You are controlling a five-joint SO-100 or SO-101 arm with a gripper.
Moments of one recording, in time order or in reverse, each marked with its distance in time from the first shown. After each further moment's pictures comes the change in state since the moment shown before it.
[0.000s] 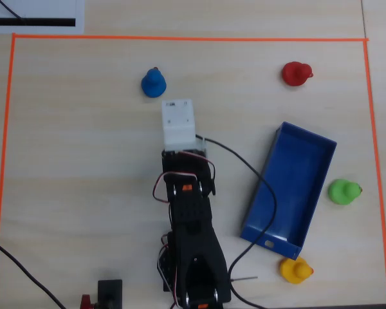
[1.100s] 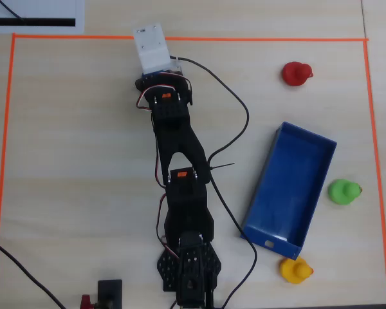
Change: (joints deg) arm -2.9 -73.8 -61.3 -13.7 -7.9
